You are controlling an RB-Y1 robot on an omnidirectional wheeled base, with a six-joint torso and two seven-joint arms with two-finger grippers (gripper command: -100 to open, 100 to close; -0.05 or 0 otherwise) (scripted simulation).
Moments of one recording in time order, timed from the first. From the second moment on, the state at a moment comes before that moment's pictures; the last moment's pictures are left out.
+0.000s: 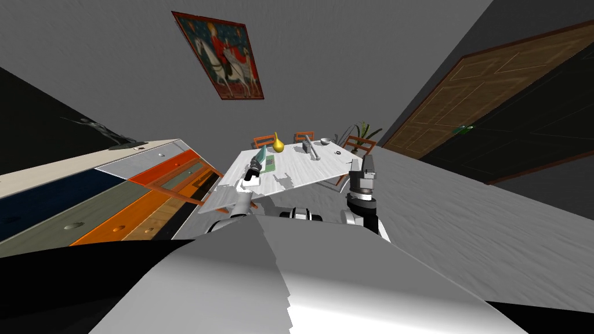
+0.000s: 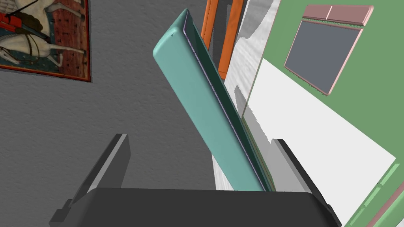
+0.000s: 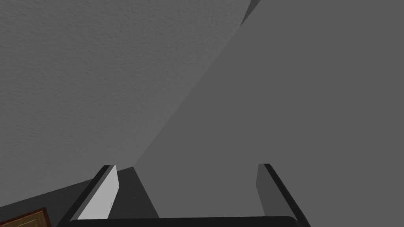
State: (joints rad) left arm -0.24 0.24 0.35 -1.32 -0.06 0.07 0.38; right arm 0.47 -0.05 0.05 -2.22 0.07 -0.63 0.16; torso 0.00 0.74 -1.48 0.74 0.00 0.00
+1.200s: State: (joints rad) left arm -0.22 0.25 0.33 -1.32 -0.08 0.05 0.35; right arm 0.47 -0.05 0.05 -2.22 0.07 -0.63 0.16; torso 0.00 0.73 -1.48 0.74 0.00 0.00
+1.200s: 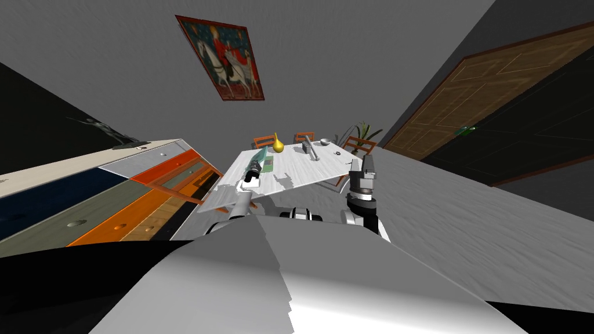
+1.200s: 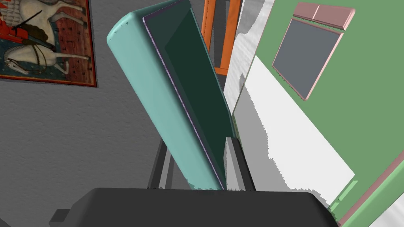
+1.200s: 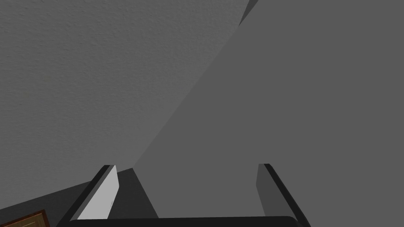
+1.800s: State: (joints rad) left arm -0.26 0.27 0.36 -1.22 -0.12 0.01 0.30; right arm 0.47 -0.05 0.05 -2.22 0.07 -0.63 0.16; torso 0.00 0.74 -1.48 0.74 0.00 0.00
